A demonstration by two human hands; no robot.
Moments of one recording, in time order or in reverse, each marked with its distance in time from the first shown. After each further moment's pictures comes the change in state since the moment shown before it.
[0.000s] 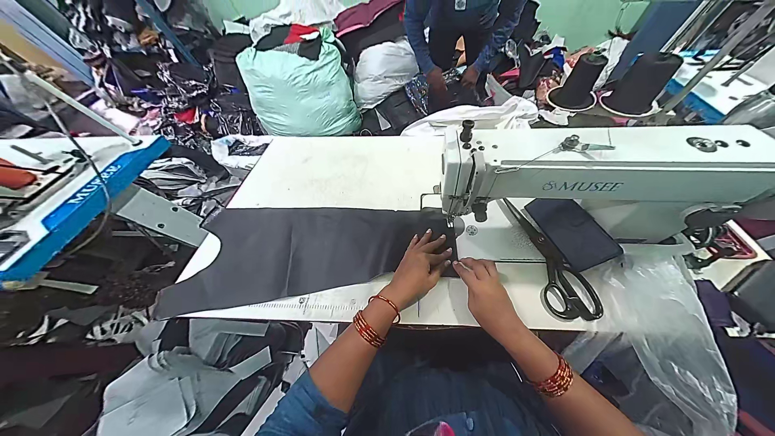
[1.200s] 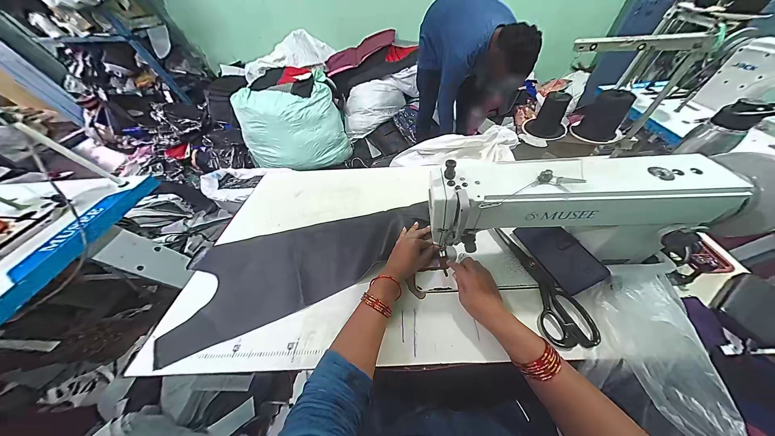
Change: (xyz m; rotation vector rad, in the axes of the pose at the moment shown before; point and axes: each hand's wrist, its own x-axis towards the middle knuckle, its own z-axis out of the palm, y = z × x) left_hand 0.092 -0.039 -0.033 0.101 0.006 -0.029; right_hand 0.072 0.014 -0.011 0.014 -0.339 0.268
